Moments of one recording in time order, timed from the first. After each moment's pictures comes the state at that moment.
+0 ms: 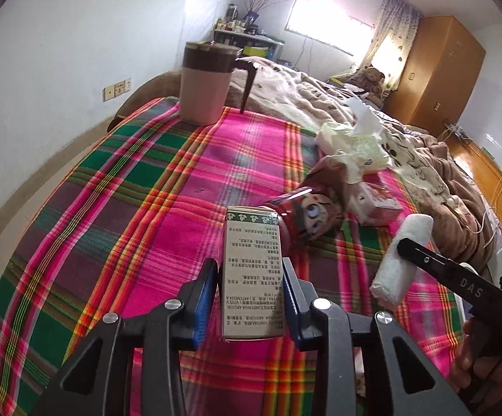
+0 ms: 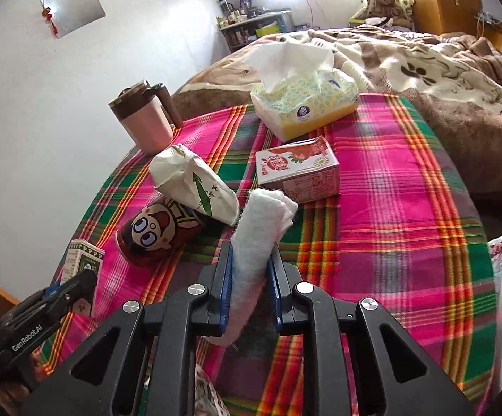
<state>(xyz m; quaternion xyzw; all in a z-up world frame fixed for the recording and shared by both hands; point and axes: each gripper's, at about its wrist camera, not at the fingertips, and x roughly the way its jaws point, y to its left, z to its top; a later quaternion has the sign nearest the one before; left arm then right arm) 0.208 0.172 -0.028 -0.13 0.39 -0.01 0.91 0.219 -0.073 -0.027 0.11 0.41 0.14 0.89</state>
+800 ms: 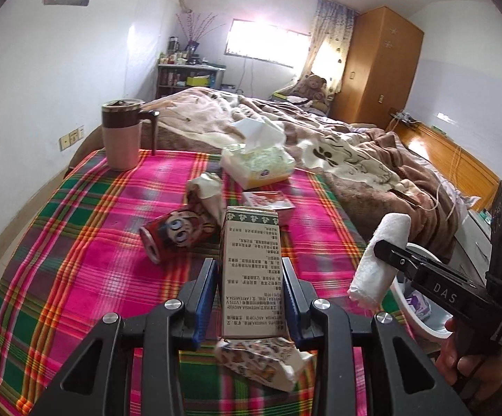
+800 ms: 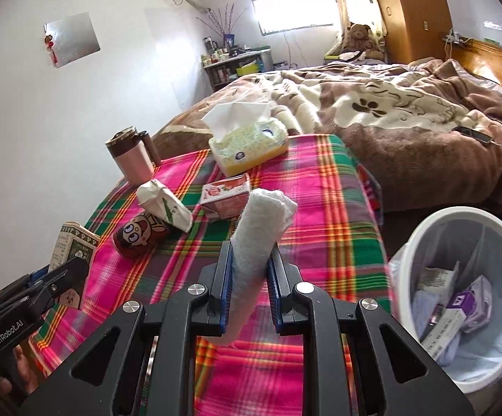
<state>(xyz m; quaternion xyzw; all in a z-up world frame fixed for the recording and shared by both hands) 0.158 0.073 0.028 -0.07 0.33 -0.10 0.93 0.155 -0.152 0.009 0.11 0.35 0.10 0.93</state>
